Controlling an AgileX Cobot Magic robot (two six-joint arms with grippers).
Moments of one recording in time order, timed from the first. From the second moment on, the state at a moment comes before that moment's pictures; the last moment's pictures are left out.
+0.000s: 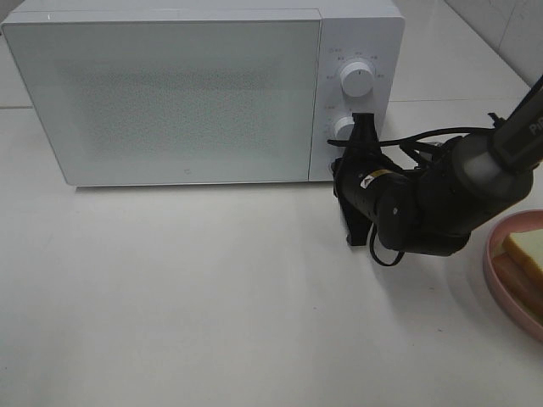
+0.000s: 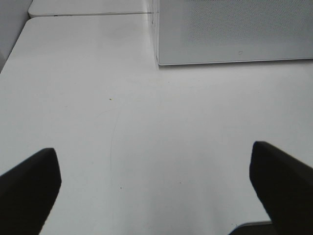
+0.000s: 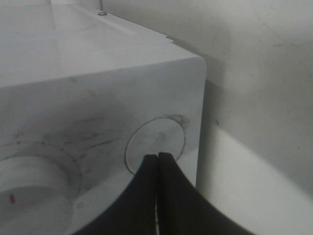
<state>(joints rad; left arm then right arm) 0.00 0.00 -0.49 -0.09 1.04 0.08 0.53 2.11 -0.83 0.53 -0.86 1.40</state>
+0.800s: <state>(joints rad) 0.00 0.00 -0.49 -0.09 1.04 0.08 0.53 2.16 -0.91 0.64 -0.88 1.34</state>
